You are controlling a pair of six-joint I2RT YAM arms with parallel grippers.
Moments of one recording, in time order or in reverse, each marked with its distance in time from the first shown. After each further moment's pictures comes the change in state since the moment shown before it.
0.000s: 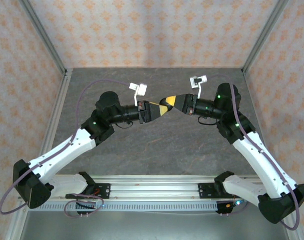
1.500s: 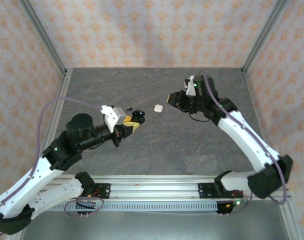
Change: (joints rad) left arm -0.065 -0.459 -0.066 -0.634 -0.464 0.808; right arm 0.029 0.328 0.172 -0.412 0.423 -0.088
